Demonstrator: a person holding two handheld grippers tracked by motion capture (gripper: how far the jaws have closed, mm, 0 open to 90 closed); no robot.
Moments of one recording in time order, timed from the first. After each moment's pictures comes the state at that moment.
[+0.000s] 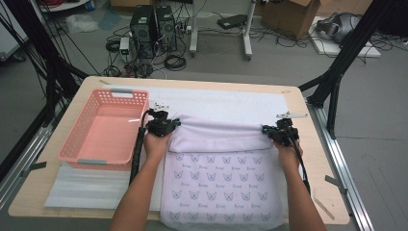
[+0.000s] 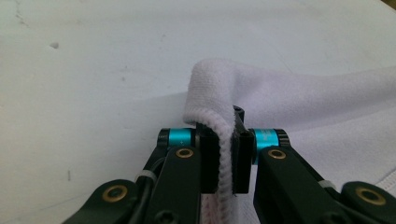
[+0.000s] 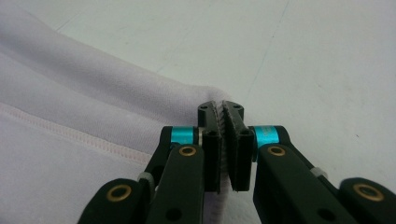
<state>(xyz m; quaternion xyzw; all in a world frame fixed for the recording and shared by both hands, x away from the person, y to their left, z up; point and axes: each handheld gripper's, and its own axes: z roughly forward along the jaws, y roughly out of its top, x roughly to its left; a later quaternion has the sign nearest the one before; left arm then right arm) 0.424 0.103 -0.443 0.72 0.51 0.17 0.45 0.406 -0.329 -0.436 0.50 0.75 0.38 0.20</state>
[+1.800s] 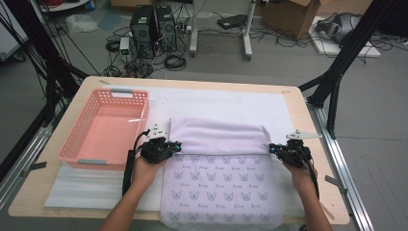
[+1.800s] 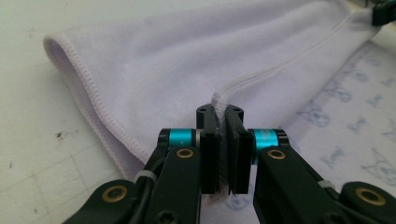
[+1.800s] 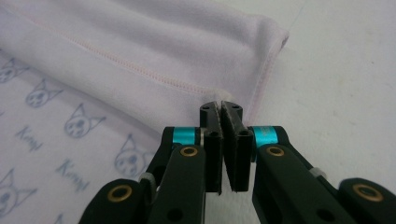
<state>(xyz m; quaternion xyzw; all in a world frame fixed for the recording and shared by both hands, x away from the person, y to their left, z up) 0.330 0.112 -0.432 0.77 0.39 0.13 0.49 0.330 -0.345 -0.428 0.45 0.78 0.39 0.18</state>
